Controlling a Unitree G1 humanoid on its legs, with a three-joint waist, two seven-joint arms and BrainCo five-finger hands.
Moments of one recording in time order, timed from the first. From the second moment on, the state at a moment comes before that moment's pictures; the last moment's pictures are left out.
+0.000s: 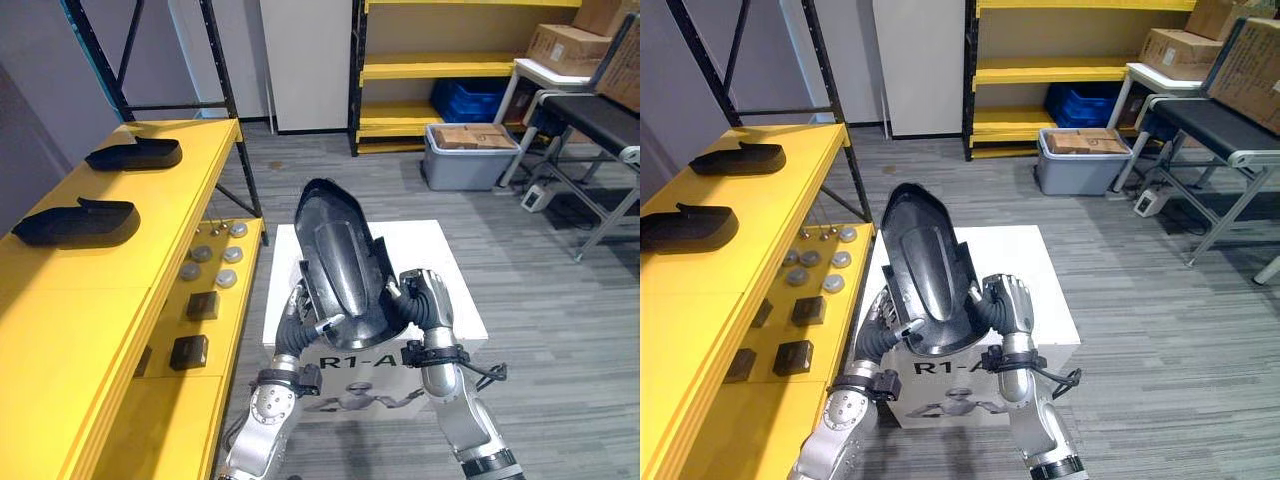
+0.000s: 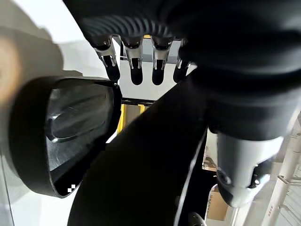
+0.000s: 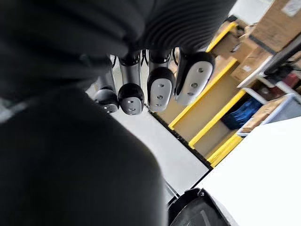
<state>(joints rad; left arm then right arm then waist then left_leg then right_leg) 0.07 0.05 -0.34 -0.02 -0.13 -0.09 0.22 -0.04 -0.13 0.23 -0.05 -0.70 -0.04 -0.32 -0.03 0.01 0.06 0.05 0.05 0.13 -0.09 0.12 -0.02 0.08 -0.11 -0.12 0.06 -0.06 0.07</state>
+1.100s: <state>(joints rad) 0.10 0.05 -0.14 -0.11 -0.11 -0.09 0.23 0.04 -0.20 -0.04 -0.24 -0.13 -0.21 -0.18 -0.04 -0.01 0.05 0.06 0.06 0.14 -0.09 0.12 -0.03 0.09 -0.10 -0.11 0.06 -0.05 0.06</state>
